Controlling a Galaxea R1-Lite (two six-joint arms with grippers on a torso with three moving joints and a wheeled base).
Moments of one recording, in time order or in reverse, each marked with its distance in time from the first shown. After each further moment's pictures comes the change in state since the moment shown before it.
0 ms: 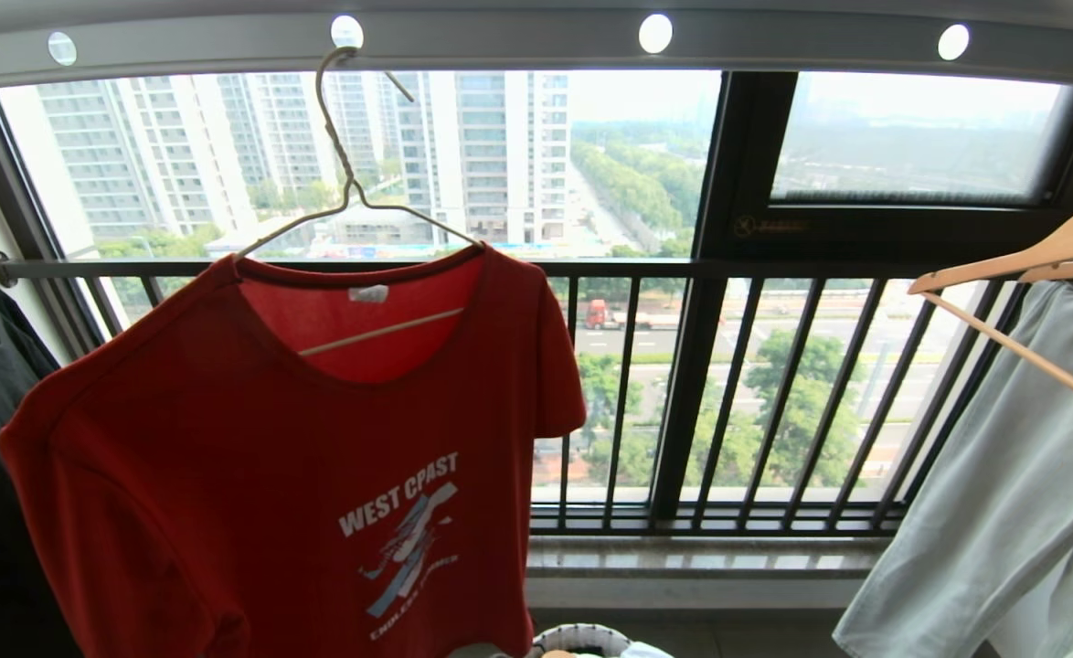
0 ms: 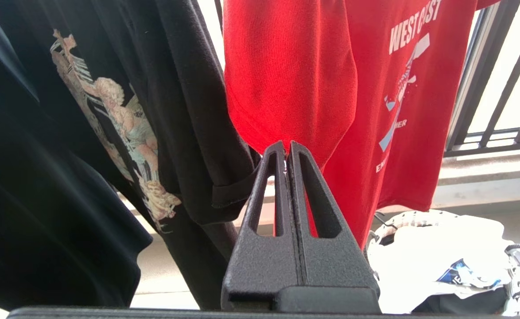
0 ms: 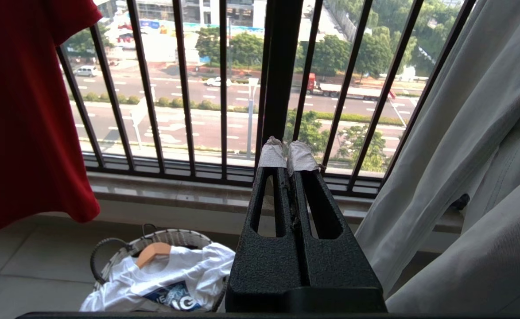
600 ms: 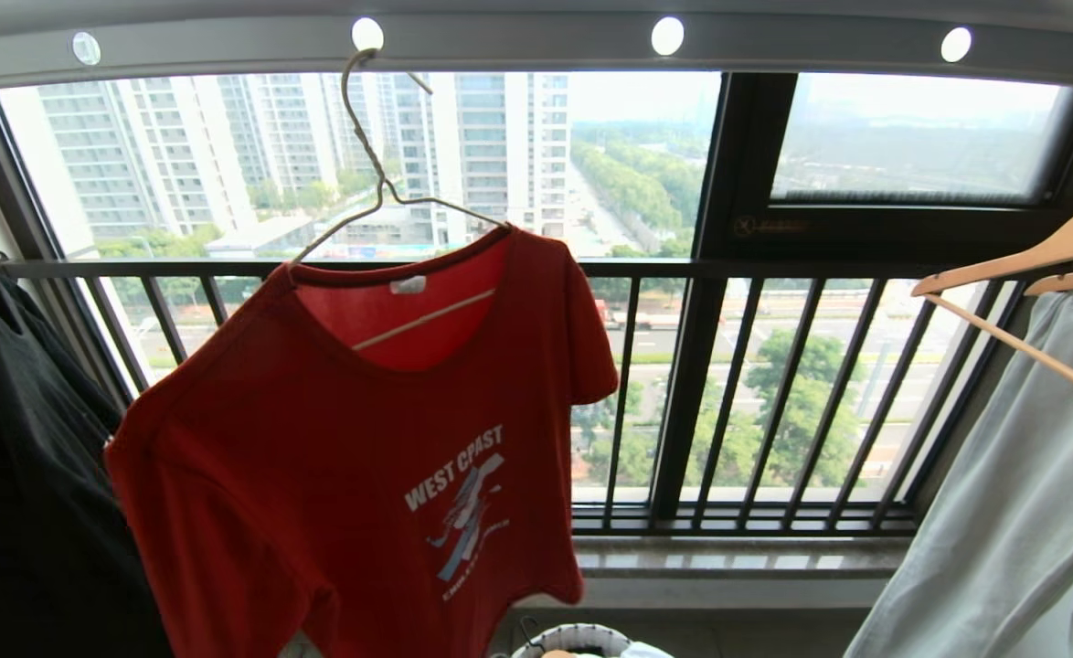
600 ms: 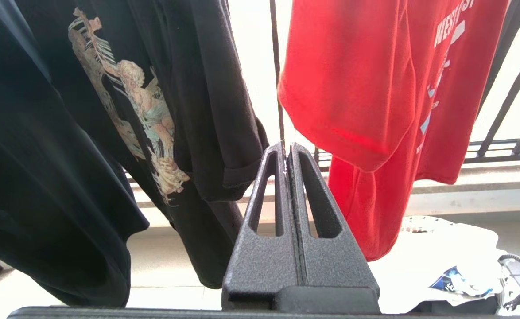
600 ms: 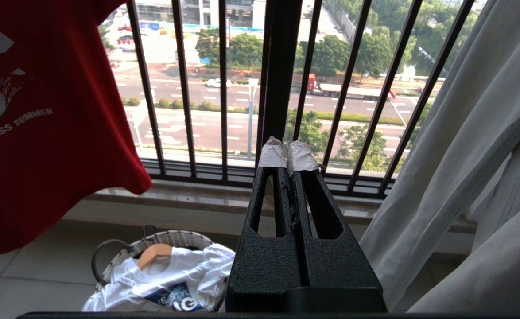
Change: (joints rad) left arm 0.000 0.000 0.001 0.003 0.021 -0.041; right arm 0.000 0.000 0.000 -0.002 -0.002 0.007
